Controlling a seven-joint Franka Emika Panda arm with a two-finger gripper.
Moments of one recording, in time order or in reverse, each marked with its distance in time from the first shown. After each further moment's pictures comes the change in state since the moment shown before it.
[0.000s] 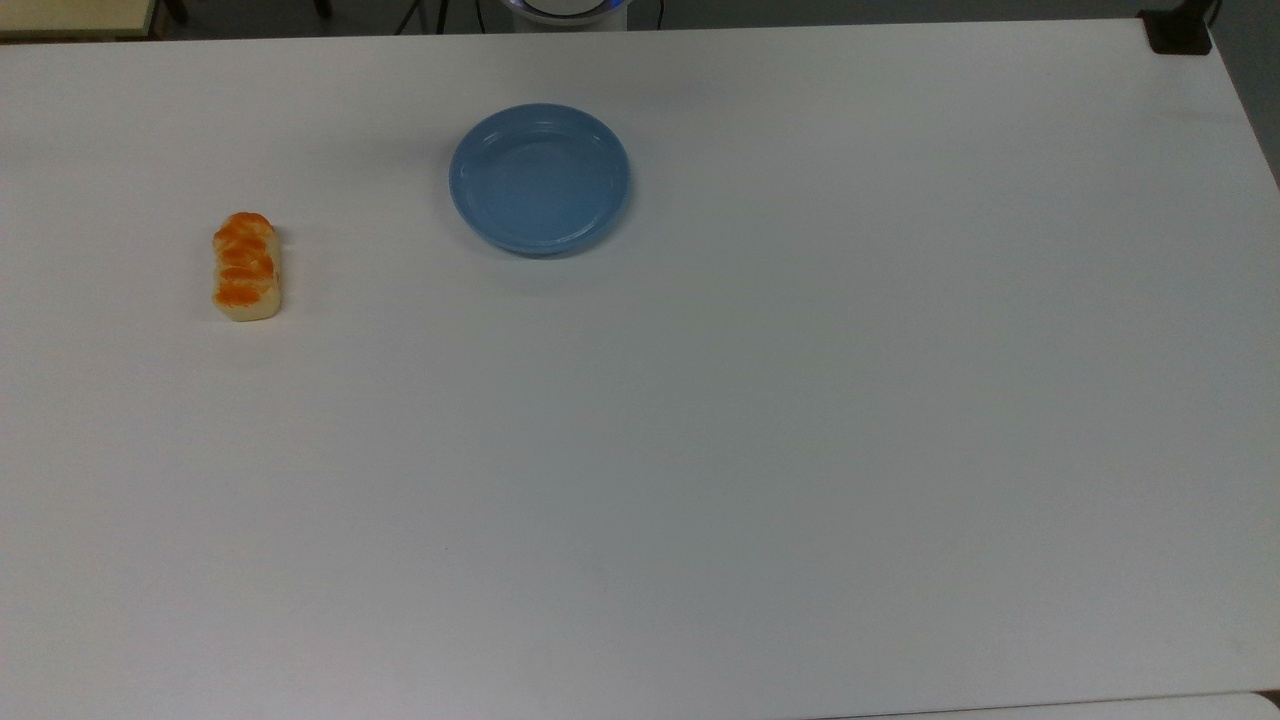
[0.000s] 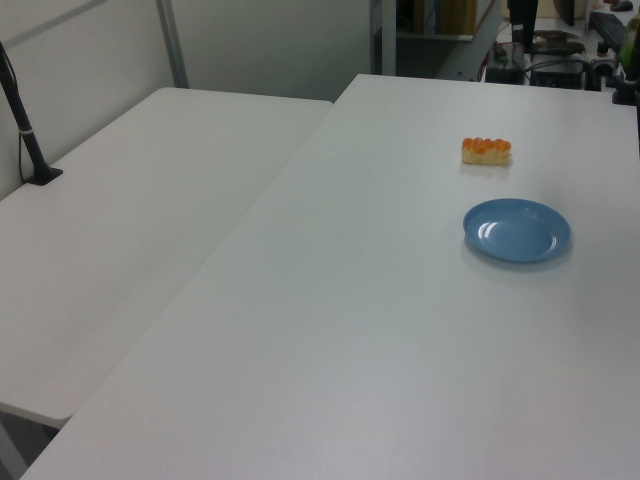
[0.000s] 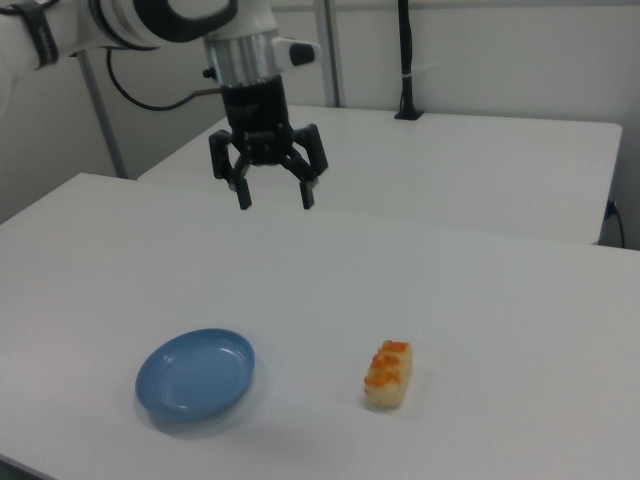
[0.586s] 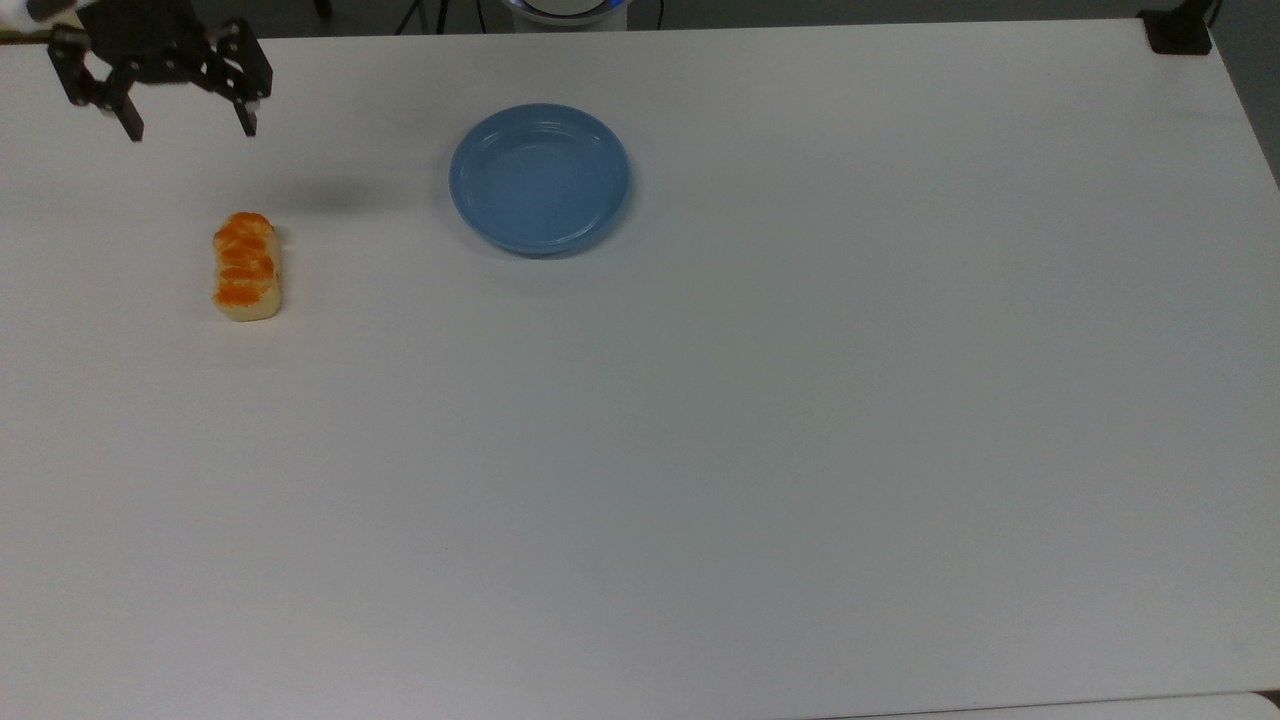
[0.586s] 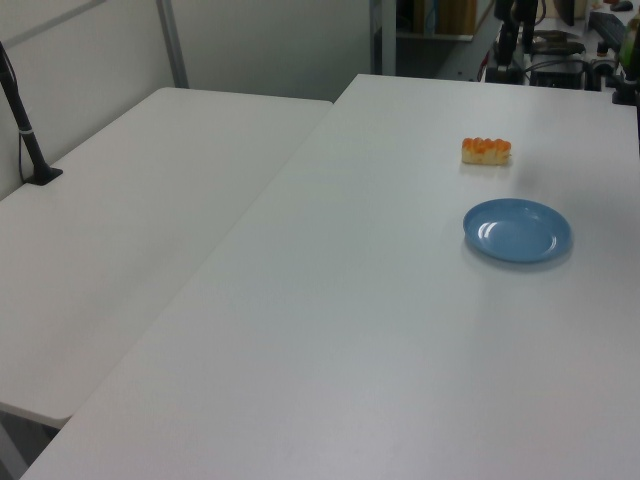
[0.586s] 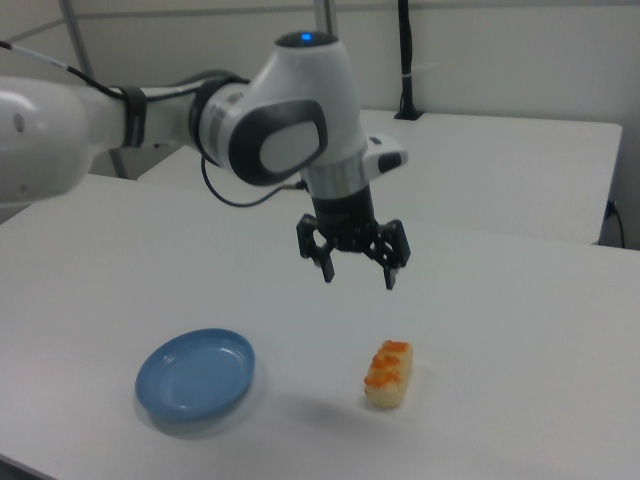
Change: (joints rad) arm -0.065 0.048 -0.120 -0.291 0.149 0.519 -0.126
